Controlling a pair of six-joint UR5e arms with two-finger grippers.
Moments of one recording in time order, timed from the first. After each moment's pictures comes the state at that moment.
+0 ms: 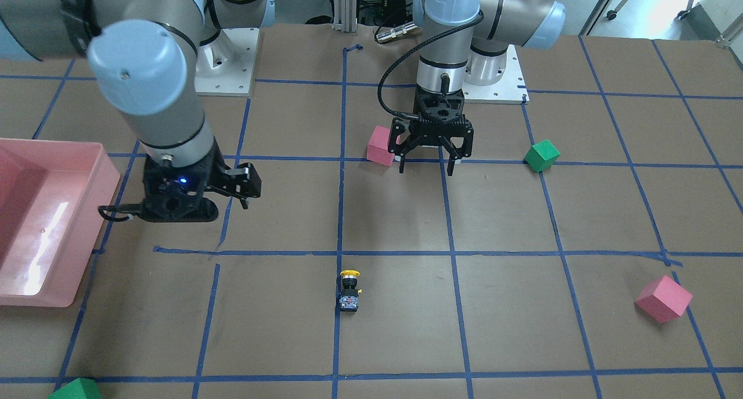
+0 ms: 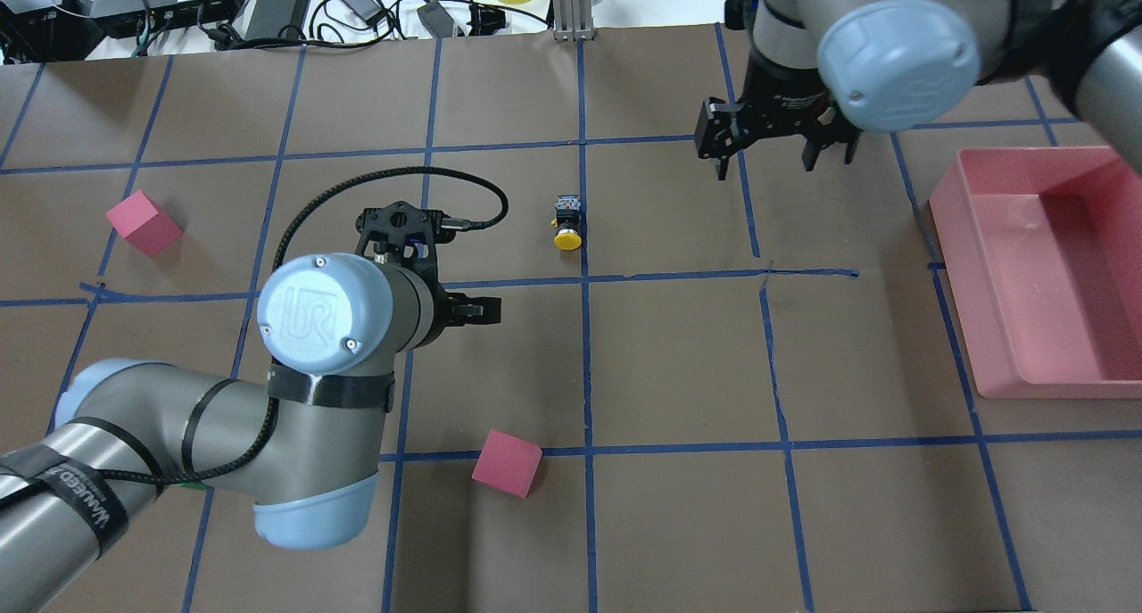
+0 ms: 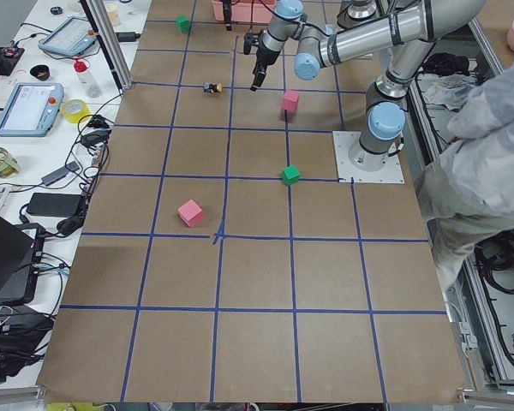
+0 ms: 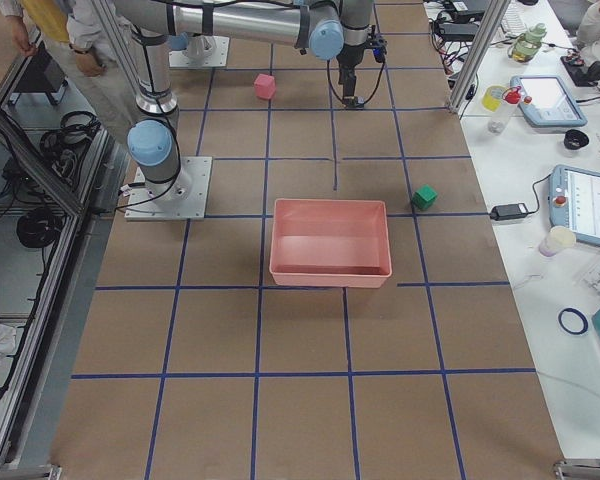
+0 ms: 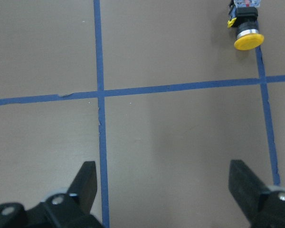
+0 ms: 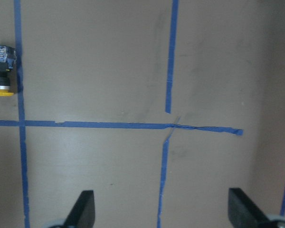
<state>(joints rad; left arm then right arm) -1.81 -1.56 -2.30 -0.42 1.67 -0.17 1.64 -1.38 1.53 -1.72 -1.63 0.02</state>
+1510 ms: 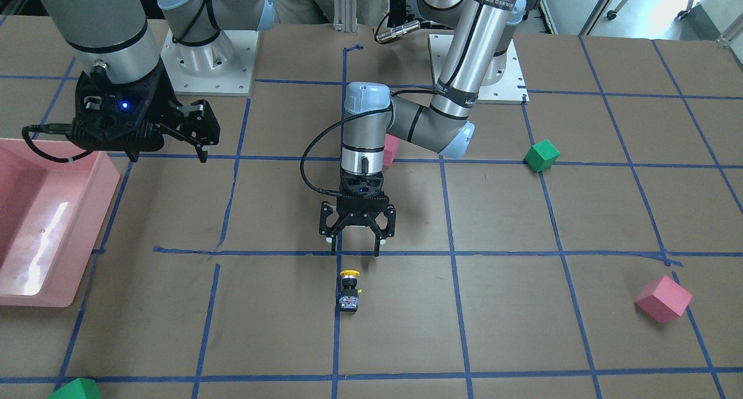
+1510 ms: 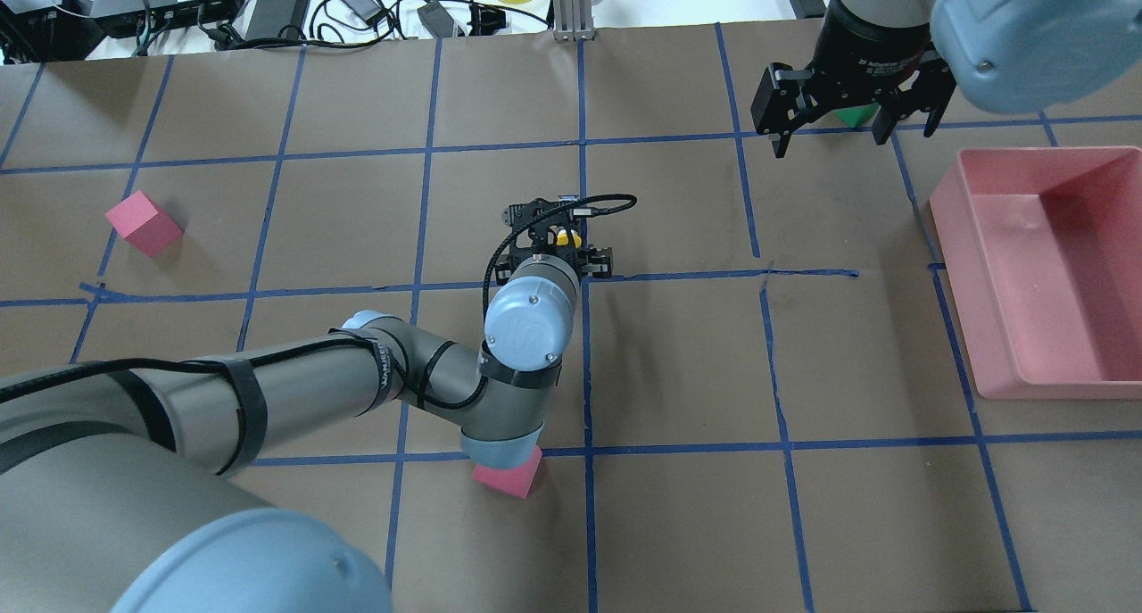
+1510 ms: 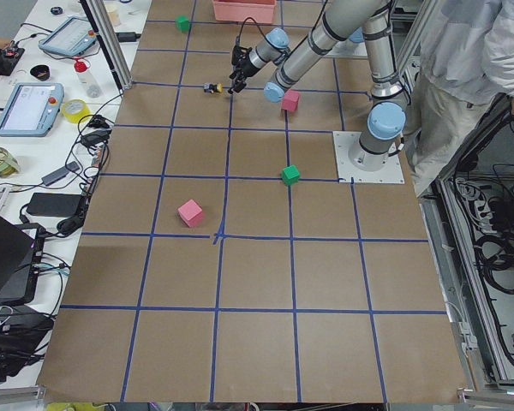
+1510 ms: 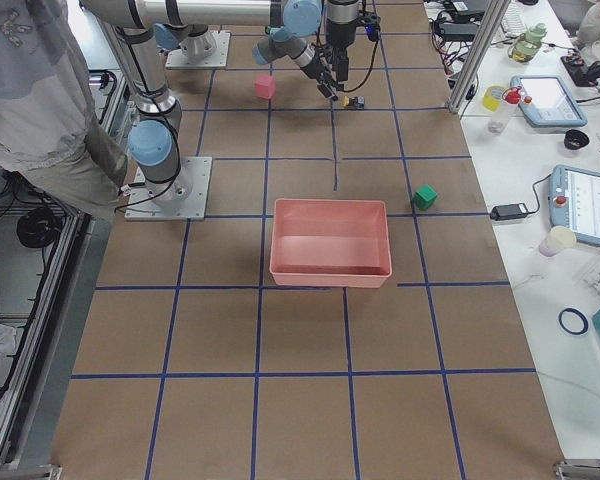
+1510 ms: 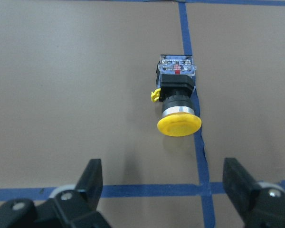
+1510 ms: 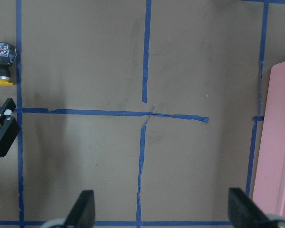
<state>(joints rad) -2.01 -2.17 -2.03 0.17 1.81 -0.39 1.61 -1.50 1.53 -1.65 -1.63 -0.02</state>
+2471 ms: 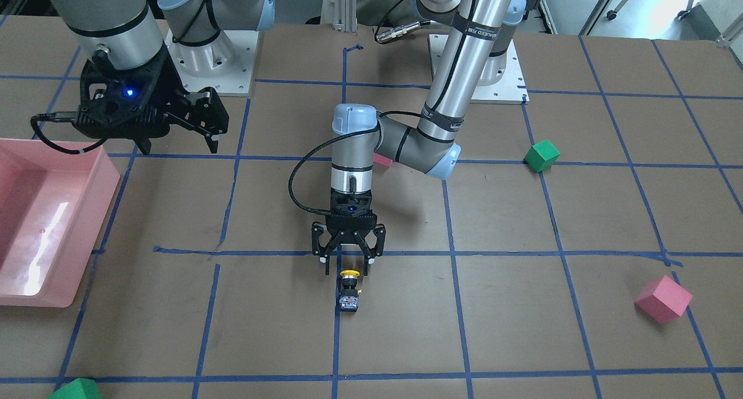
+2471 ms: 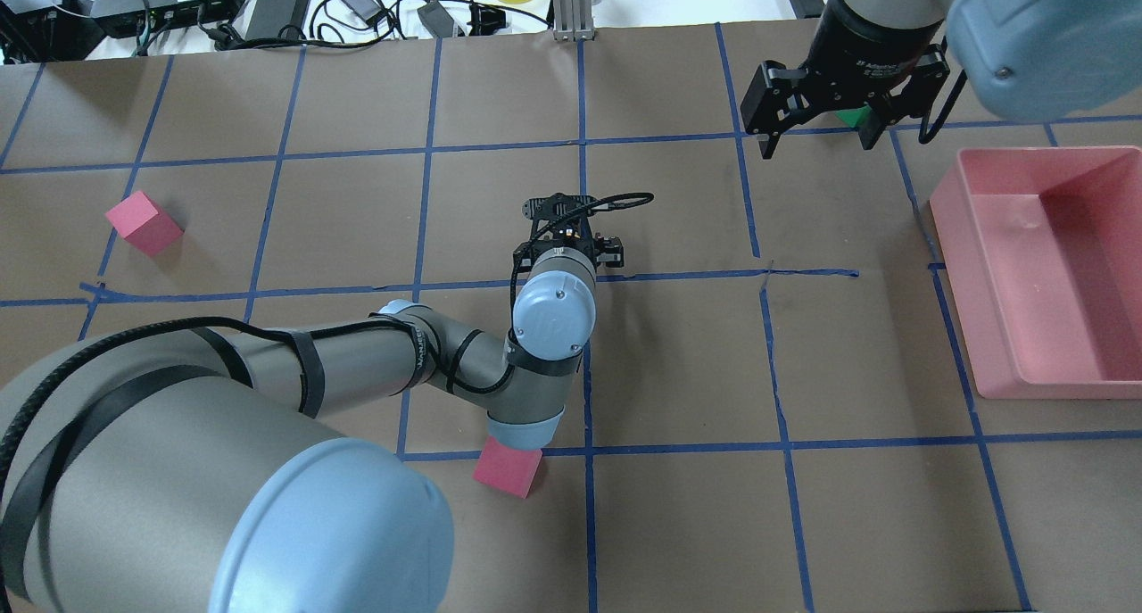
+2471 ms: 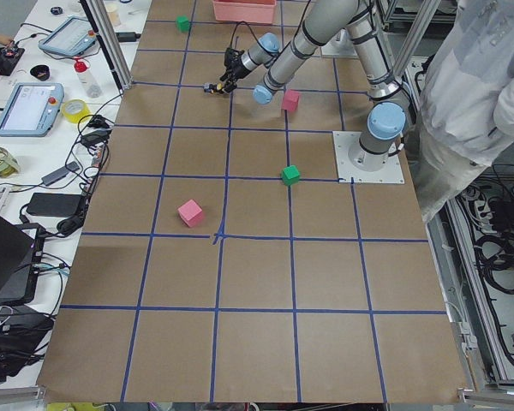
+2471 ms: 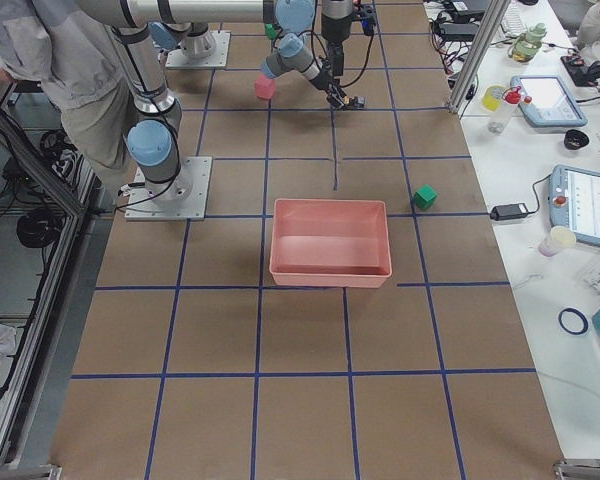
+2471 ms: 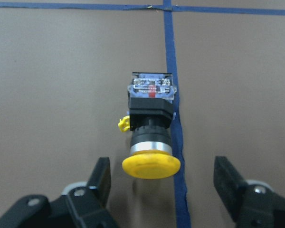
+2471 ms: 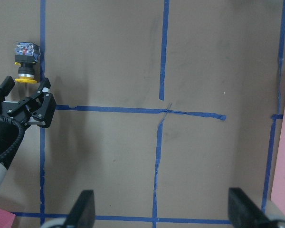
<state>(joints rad) -2.02 -2.26 -1.96 0.23 1.84 -0.36 1.61 -1.52 1.54 -1.64 -1.58 -0.02</state>
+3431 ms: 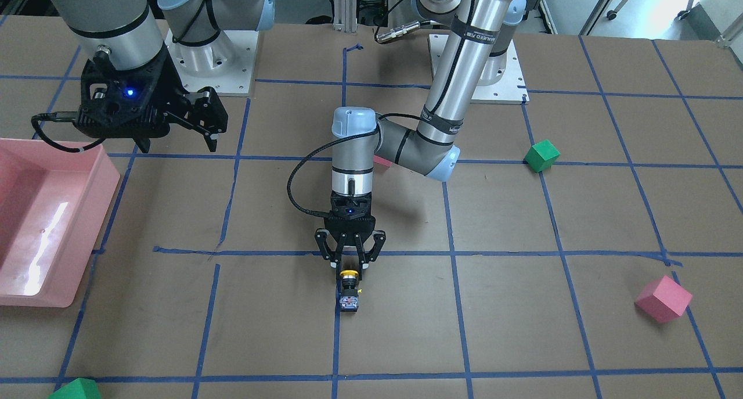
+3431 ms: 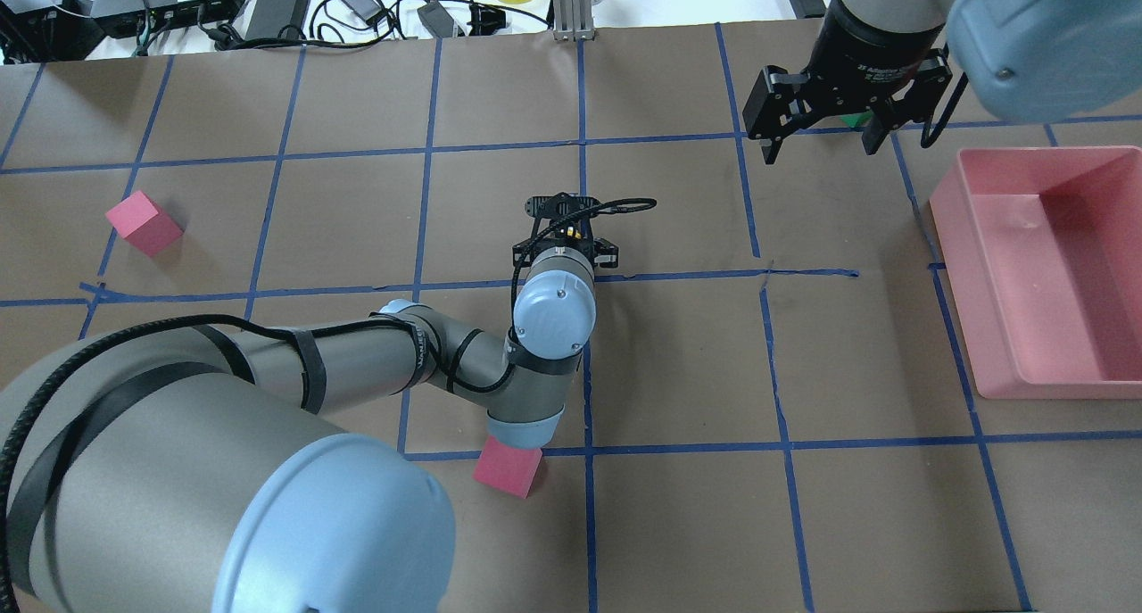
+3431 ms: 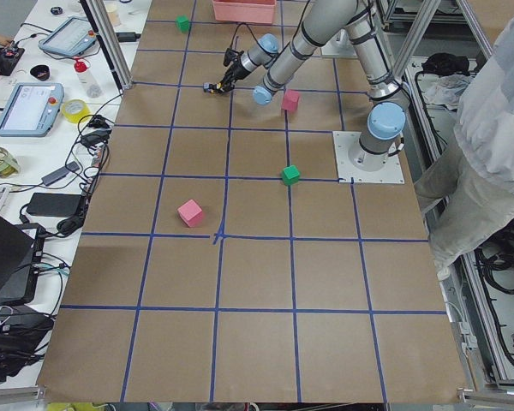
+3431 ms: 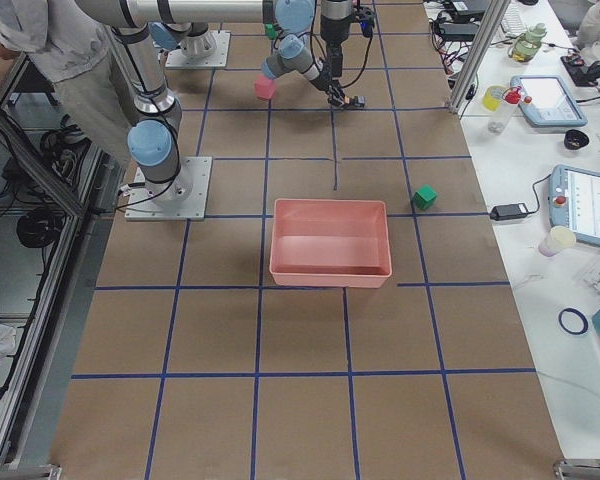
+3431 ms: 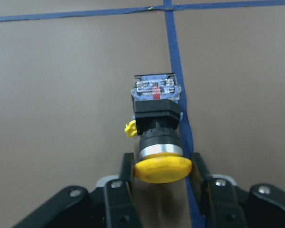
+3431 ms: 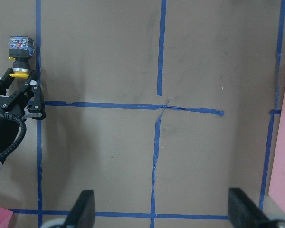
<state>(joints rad) -2.02 -2.26 -1.96 0.22 1.86 -0.28 1.61 -1.52 1.54 -1.63 -1.58 -0.01</state>
